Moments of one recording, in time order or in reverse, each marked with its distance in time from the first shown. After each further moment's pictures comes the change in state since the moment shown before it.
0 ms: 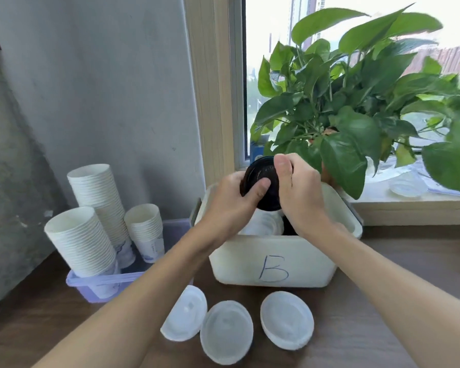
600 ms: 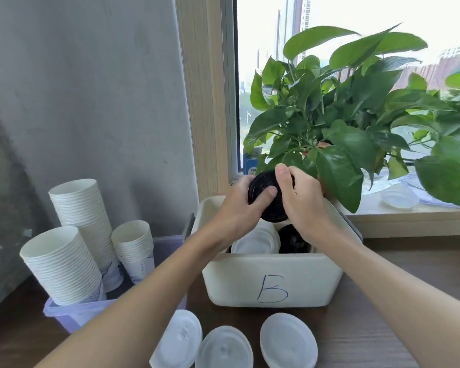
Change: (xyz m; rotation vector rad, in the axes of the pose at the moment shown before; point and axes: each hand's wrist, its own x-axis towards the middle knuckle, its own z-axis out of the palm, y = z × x) left_hand 0.026 -0.003 0.009 -0.043 -0.164 -0.042; right_hand 0.017 0.020 -0.002 -0.011 -0.032 0.063
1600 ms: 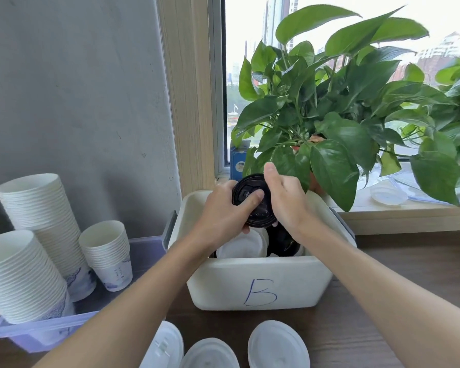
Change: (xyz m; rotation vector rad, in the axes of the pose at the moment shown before) left_hand 0.021 -0.039 0.008 -0.028 0.098 -0.047; right_hand 0.009 0.018 0.013 0.150 -0.152 0.224
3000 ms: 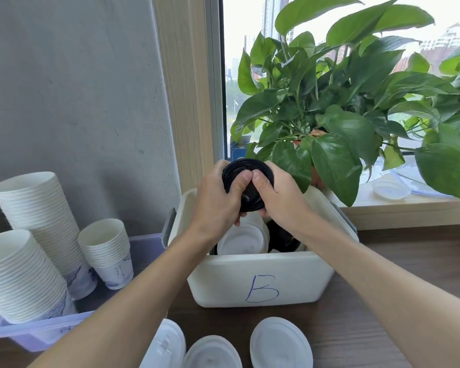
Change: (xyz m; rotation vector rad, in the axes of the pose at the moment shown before) left_hand 0.002 0.006 -0.003 -0.040 0.154 0.119; right_hand -0.001 0.001 0.002 0.002 -0.135 -0.148
